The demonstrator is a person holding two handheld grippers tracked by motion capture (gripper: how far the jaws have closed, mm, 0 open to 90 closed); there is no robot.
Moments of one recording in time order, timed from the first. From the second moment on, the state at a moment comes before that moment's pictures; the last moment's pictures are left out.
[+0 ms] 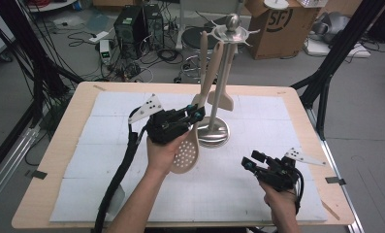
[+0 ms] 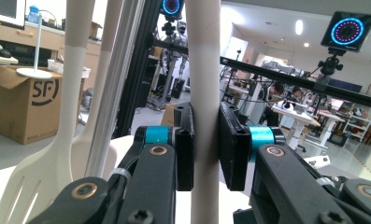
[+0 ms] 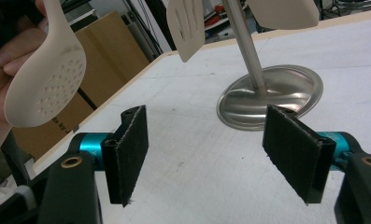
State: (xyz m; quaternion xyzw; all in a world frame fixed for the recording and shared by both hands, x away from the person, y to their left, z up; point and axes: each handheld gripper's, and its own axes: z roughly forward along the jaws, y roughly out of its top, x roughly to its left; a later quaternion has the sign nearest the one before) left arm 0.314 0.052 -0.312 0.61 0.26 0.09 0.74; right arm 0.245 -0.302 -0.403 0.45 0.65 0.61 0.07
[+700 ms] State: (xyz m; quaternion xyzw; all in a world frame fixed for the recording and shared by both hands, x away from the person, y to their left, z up) left arm 0.323 0.032 -0.317 0.62 0.27 0.09 0.73; right arm 0.244 -0.303 -0.403 0.45 0.64 0.61 0.07
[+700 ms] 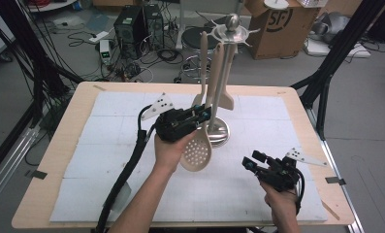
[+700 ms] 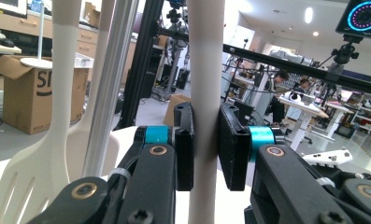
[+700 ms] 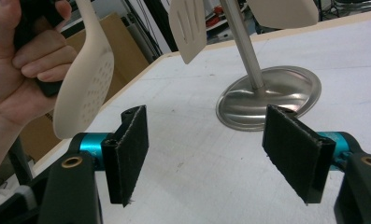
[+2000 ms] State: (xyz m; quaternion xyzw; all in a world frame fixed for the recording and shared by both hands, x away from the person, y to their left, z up) left arm 0.327 0.051 -0.330 0.60 0.29 0.07 0.74; right arm 0.244 -0.303 -0.402 0.45 0.64 0.61 0.07
